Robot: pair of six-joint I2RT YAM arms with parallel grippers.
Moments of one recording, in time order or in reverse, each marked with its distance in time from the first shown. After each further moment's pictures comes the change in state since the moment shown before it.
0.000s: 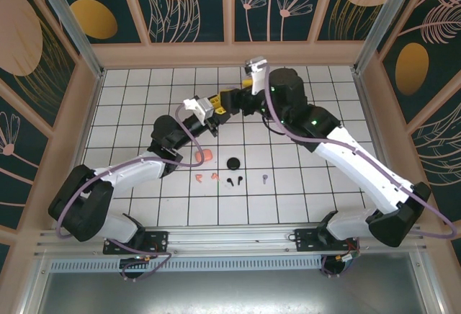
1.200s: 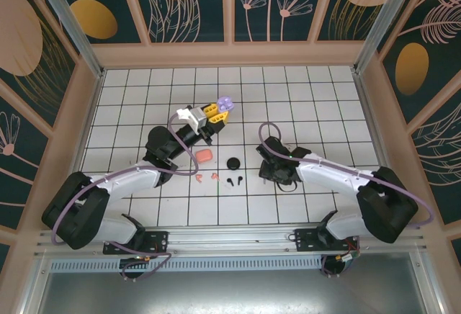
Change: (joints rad) left arm 0.000 -0.075 -0.127 0.055 -0.011 -0.027; right arm 0.010 0.069 -0.709 -0.205 0.152 0.688
